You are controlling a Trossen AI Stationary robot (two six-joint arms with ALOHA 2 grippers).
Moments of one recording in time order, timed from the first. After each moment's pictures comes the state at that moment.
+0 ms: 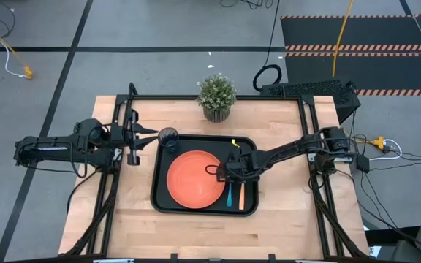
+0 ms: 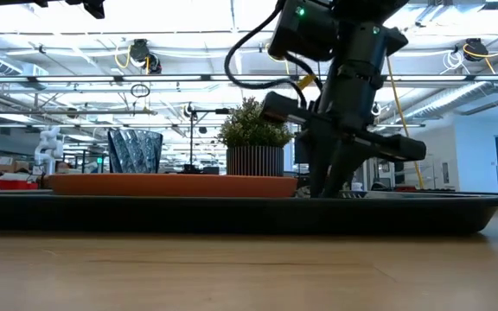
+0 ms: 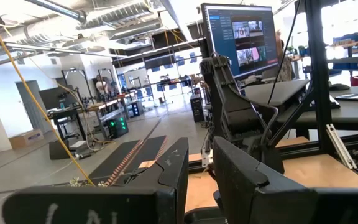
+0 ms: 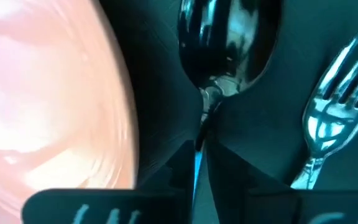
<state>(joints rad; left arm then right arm) 0.06 0.48 0.48 0.18 0.02 0.23 0.13 1.83 1.11 -0.50 -0.02 1.63</state>
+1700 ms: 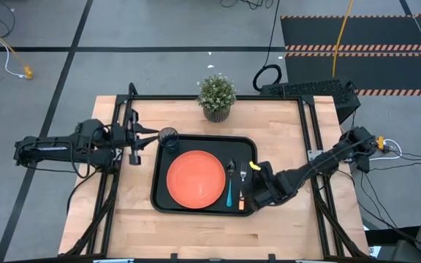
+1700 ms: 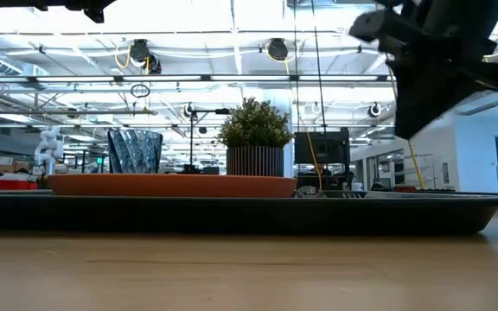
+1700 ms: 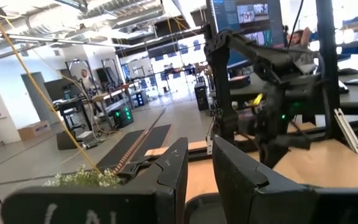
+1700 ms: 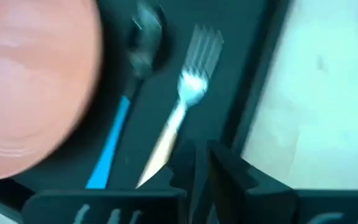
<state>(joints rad) 0.06 0.48 0.48 0.13 -0.01 0.26 0.49 1.58 1.07 -0.94 0.45 1.77</state>
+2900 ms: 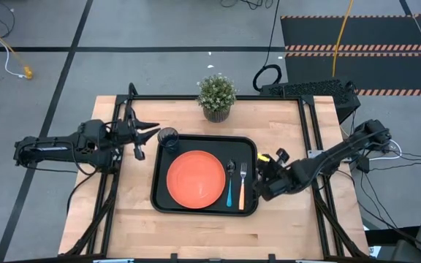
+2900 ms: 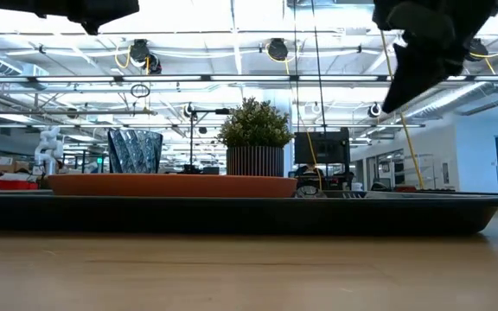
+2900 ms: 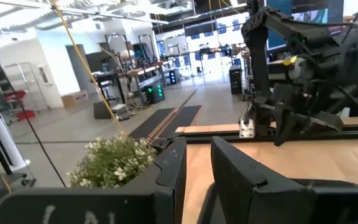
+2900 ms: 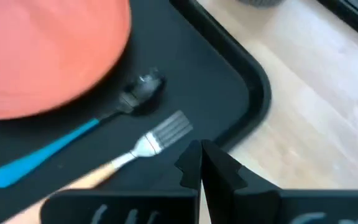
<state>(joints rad) 0.06 0.48 0.48 0.08 -0.20 0.21 0.45 1.37 0.94 -0.89 0.65 1.04</state>
